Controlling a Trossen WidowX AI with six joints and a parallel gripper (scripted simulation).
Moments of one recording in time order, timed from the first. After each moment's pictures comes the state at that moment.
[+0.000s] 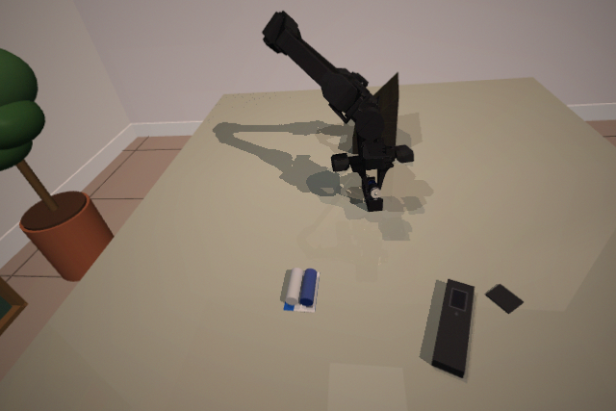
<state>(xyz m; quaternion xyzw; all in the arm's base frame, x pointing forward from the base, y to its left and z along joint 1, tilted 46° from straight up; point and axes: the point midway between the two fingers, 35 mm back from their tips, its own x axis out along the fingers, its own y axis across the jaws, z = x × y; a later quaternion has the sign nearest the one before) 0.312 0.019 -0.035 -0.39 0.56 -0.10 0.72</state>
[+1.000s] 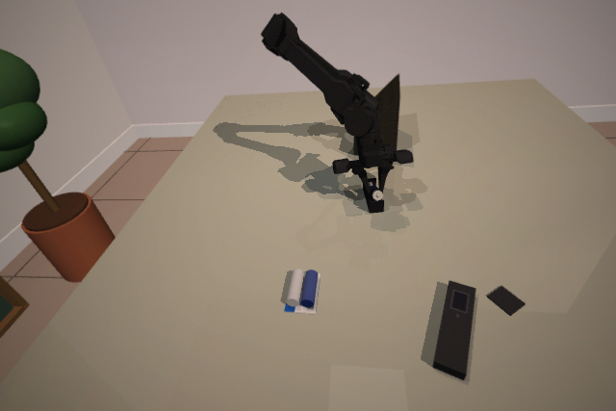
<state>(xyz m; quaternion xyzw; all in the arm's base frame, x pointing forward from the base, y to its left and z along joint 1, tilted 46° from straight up) 0.308 0.010 -0.044 -0.40 0.50 -0.05 0.77</state>
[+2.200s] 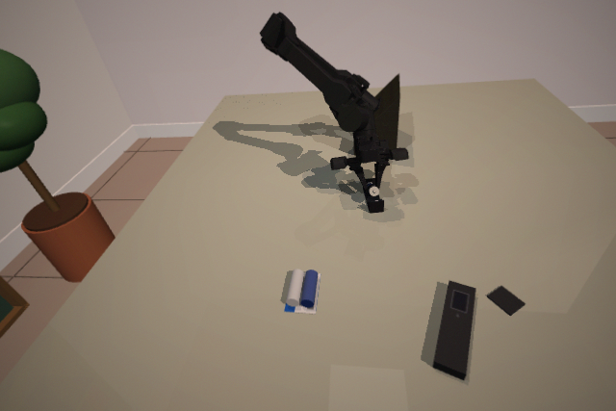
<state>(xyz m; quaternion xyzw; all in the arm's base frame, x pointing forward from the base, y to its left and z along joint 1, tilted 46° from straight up) 0.290 -0.002 -0.042 -0.40 0.47 -0.04 0.78</state>
